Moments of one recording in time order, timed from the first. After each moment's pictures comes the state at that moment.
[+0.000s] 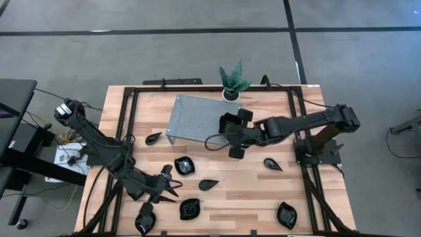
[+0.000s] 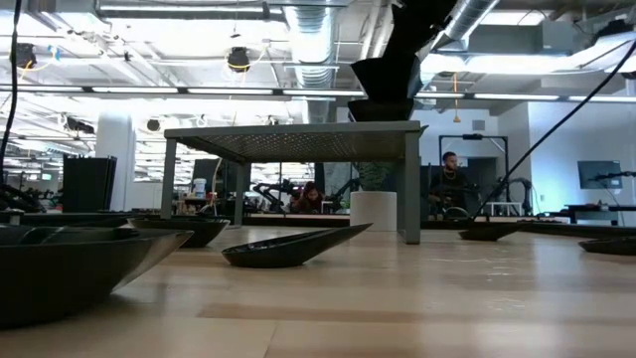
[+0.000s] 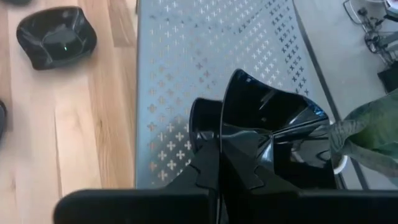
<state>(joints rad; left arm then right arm) -0.77 1.22 0.83 -0.09 -0.27 -0.24 0.17 1.53 1.37 -0.82 0.54 0.14</state>
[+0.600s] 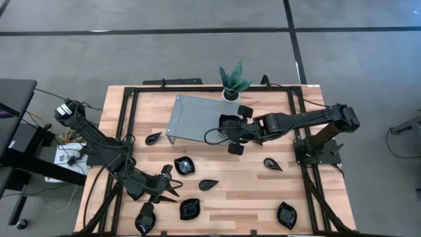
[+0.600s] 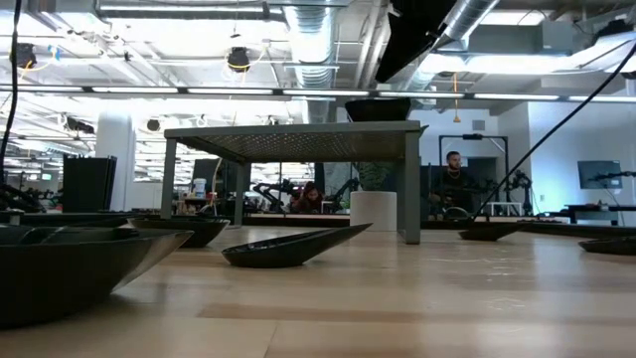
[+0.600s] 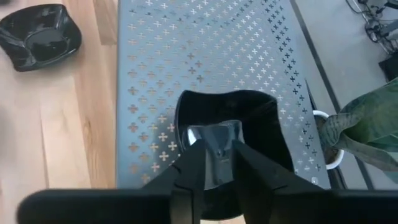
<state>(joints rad) -0.77 1.23 0.83 -0.09 -0.28 -0.24 0.13 1.53 1.37 -0.83 0.52 0.13</state>
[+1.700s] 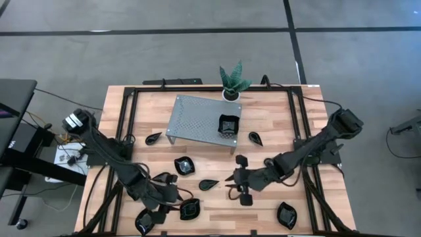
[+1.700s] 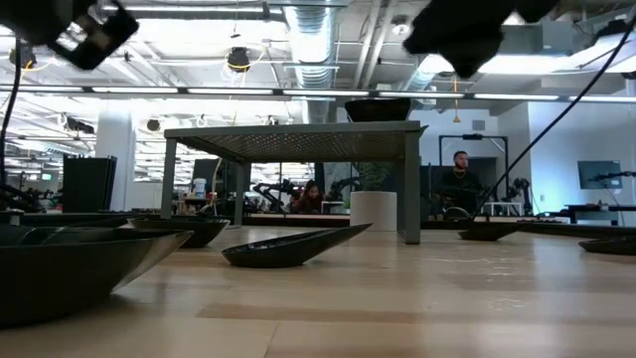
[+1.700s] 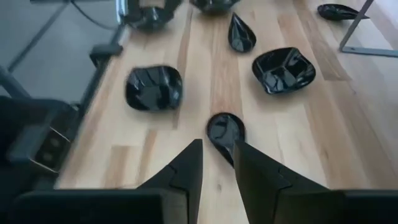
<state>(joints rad) -0.79 1.49 0.83 -0.07 -0.26 -0.47 0.54 1.52 0.89 0.02 0.36 0.34</state>
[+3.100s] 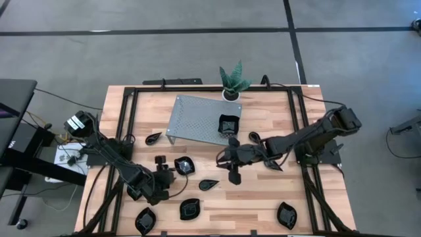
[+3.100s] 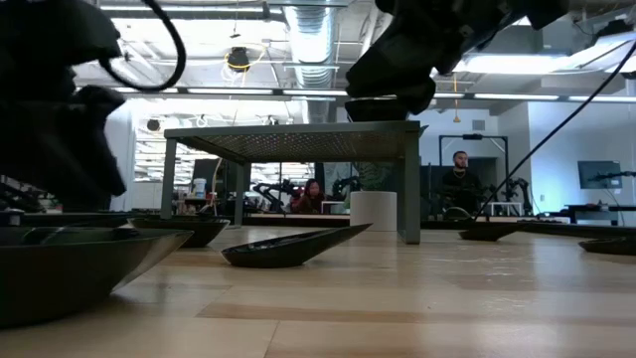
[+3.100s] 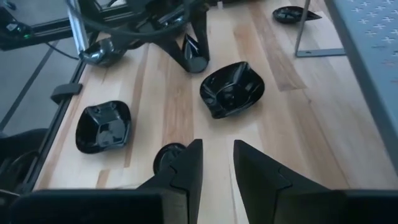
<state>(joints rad) -0.78 1.53 0.69 -0.37 -0.70 -0.52 0.27 1.52 0.87 0.11 0.15 0.33</state>
